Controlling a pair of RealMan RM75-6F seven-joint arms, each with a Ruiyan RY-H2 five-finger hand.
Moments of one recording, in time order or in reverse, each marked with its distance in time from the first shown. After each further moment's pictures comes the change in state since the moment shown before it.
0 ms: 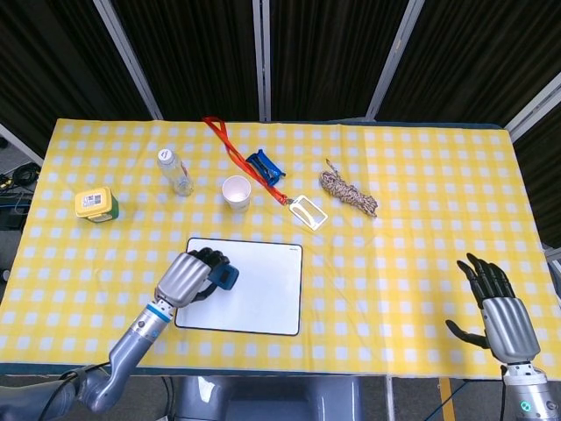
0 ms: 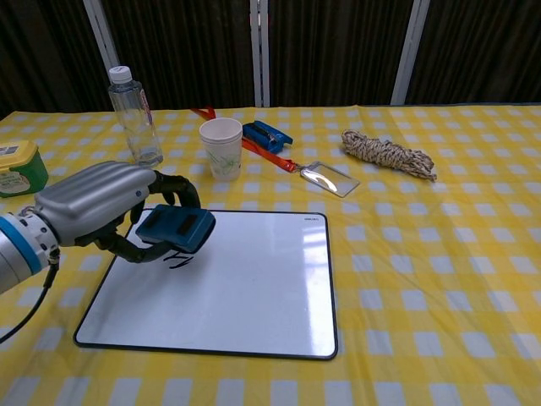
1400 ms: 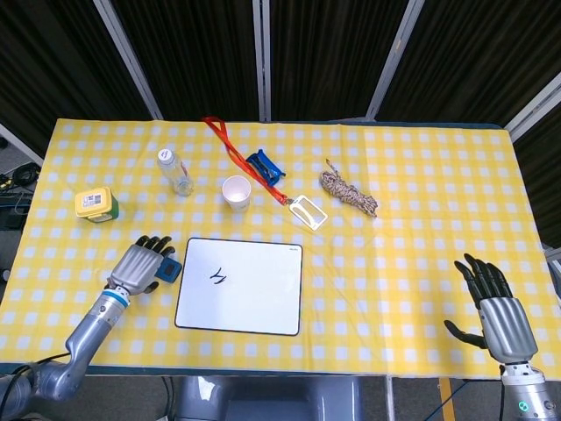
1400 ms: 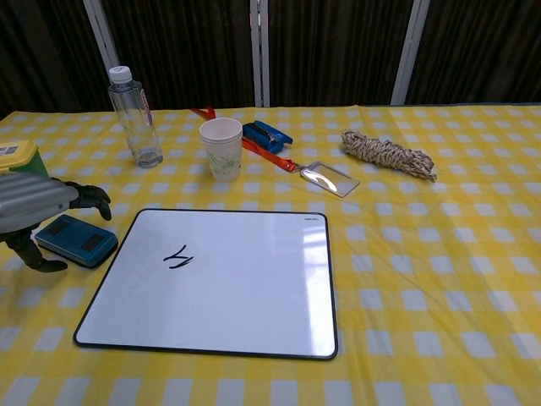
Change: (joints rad) left arm 0.031 0.233 -0.031 -0.052 -0.270 -0.245 0.254; right arm 0.001 -0.009 -0.005 0.003 -0.013 0.004 -0.022
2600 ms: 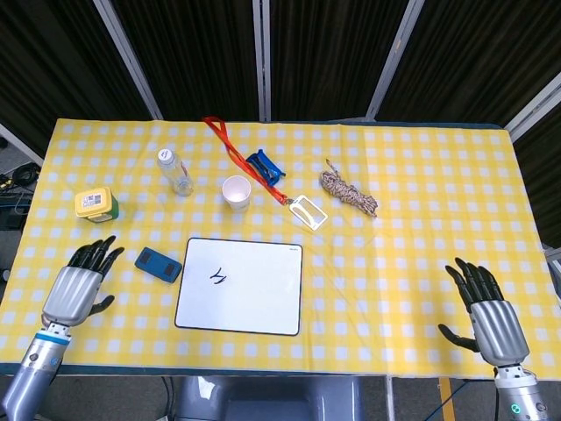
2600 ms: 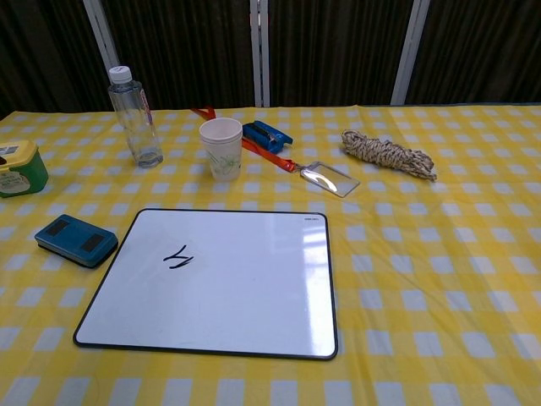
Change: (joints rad) left arm 0.290 0.149 0.028 -0.098 0.288 0.379 -0.217; right arm 0.000 -0.018 -0.015 0.003 -0.021 -0.001 -0.041
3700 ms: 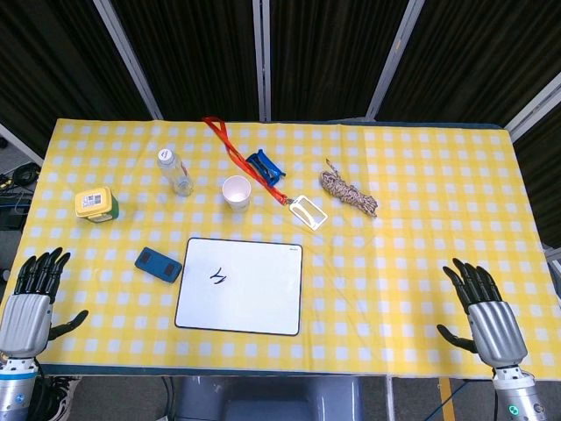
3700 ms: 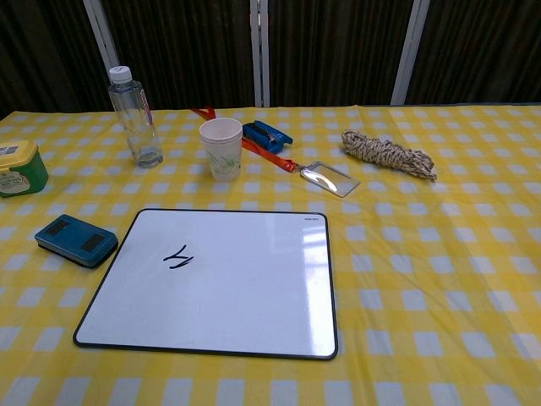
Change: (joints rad) left arm 0.194 -0.031 0.029 0.028 0.040 0.331 -0.228; right arm -0.002 -0.017 -0.004 0.017 -0.021 0.014 -0.023
